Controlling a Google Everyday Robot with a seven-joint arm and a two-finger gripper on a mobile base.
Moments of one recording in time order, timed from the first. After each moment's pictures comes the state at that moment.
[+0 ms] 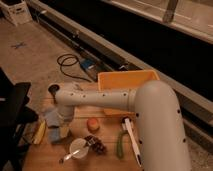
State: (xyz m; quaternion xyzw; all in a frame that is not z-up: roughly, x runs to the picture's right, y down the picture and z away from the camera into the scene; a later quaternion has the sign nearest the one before) arm -0.251 0.226 0.786 -0.42 -0.23 -0.11 0.87
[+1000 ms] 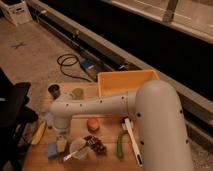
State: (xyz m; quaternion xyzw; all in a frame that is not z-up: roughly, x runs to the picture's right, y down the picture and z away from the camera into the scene) arm -0.229 0.276 0.746 -0.45 -0.21 -0.11 0.86
